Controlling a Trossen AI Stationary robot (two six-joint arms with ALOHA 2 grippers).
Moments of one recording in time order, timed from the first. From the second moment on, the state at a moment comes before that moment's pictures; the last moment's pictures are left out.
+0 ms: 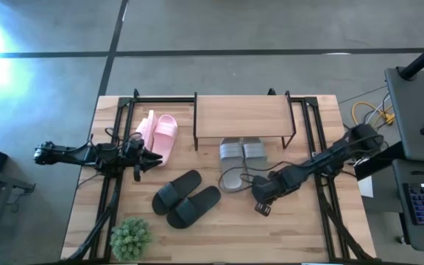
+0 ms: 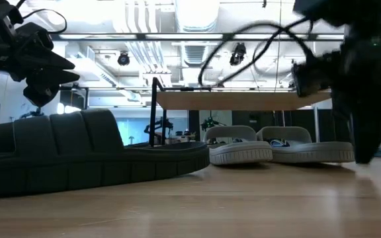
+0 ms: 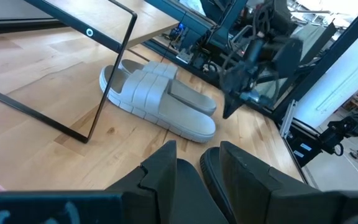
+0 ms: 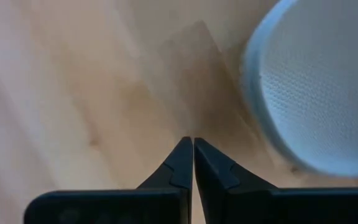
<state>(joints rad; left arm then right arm) -0.14 0.08 0.09 -0.22 -0.22 -0.54 0.41 1.60 0.81 -0.51 -0.02 0.90</state>
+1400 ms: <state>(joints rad) -0.14 0.08 0.09 -0.21 -0.22 -0.54 0.16 1.44 0.82 -0.50 0.03 0.46</state>
